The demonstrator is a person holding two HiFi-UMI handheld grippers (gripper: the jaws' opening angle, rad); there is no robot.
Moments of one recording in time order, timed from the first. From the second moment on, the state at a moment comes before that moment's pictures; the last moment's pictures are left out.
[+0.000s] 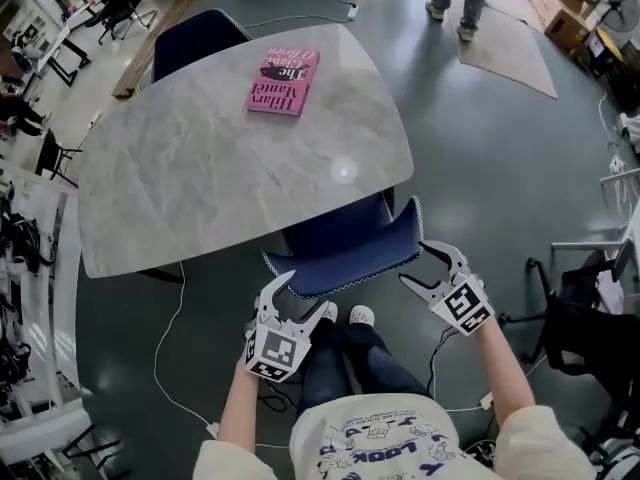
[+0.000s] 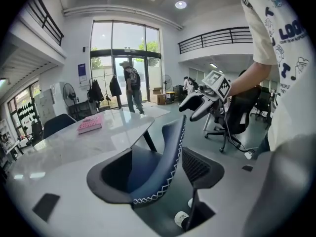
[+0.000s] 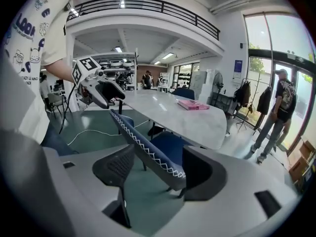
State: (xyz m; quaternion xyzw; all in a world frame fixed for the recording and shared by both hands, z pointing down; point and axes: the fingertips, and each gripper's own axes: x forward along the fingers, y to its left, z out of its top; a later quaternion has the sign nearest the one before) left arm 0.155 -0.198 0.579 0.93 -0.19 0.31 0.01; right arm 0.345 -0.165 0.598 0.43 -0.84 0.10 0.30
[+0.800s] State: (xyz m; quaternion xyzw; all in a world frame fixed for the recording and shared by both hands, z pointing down) left arm 0.156 -0.209 0.657 0.92 -0.13 0.36 0.00; right arm 0.344 -0.198 0.655 0.34 -0.86 0.04 0.39
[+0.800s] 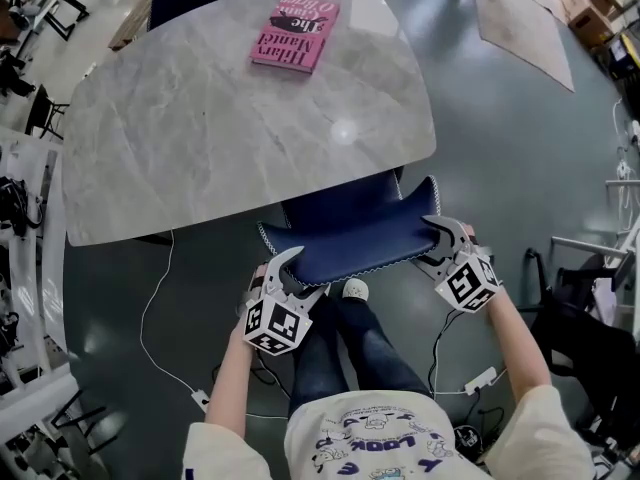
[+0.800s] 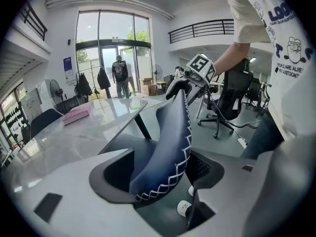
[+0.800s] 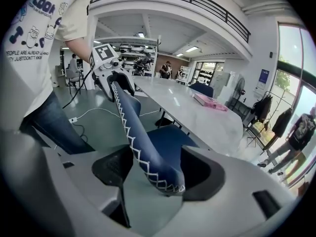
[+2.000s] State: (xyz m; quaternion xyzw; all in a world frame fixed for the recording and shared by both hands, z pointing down) left arm 0.164 -0.180 0.670 0.91 -0.07 0.42 -0.05; right arm 0.332 -0.175 0.668 0.23 -0.87 0.02 0.44
